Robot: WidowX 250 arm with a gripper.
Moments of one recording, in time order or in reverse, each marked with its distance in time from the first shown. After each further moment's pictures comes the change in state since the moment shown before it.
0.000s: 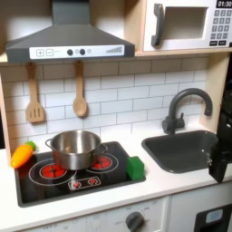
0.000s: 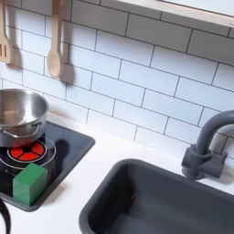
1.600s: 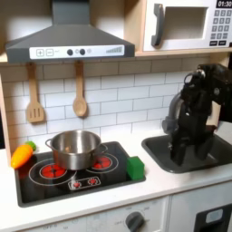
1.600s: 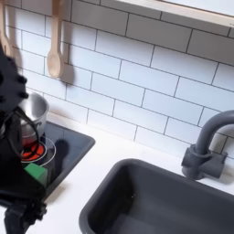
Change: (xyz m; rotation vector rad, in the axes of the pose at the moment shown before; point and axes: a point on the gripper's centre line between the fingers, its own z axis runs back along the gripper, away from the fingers) arm 0.074 0.031 -0.011 0.044 -0.030 0.062
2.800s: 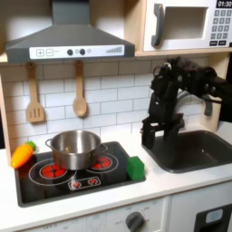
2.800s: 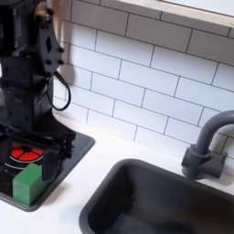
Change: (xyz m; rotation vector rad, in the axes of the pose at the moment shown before) arm 0.077 0.016 -0.013 0.039 -0.017 0.068
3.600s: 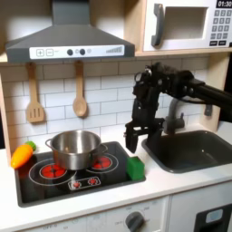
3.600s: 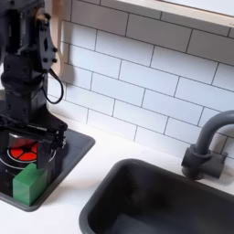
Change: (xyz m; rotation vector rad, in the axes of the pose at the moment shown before) arm 0.026 0.017 -0.025 0.023 0.040 0.009
